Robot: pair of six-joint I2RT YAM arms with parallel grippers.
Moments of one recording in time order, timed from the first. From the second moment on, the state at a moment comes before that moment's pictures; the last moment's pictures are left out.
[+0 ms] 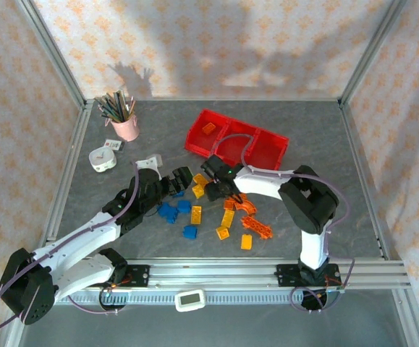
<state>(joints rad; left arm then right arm) -0.57 0.99 0.53 -0.01 -0.11 -0.85 0.80 1.89 1.18 -0.50 0.18 0.33</state>
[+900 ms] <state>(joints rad) -0.57 0.99 0.53 -0.01 -0.13 -0.85 0.76 2.00 1.34 -0.51 0.20 0.33</state>
